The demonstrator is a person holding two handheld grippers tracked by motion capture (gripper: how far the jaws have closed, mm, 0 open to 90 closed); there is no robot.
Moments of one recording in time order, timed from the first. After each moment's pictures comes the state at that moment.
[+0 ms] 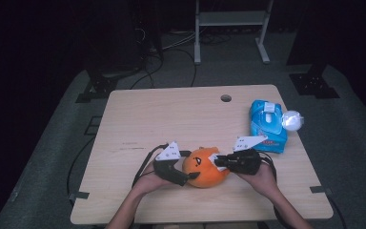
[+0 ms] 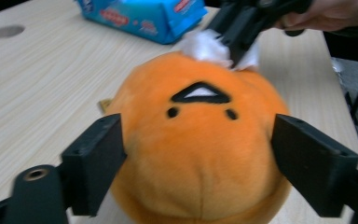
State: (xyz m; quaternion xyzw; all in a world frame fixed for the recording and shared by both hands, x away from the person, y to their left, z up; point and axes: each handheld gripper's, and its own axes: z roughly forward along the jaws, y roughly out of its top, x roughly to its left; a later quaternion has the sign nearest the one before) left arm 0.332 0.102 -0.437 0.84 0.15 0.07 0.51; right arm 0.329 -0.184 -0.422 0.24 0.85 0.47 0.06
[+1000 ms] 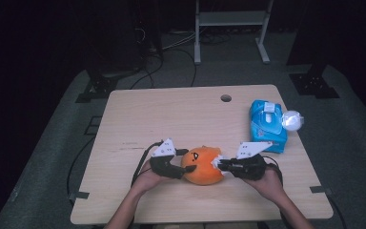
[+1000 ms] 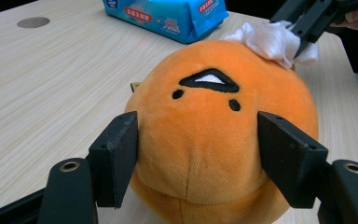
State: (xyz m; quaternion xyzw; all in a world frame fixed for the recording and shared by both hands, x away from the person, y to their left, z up) left arm 0.342 0.112 -0.443 0.84 0.17 0.08 0.52; right arm 0.309 -0.190 -0.414 0.20 0.86 0.46 0.10
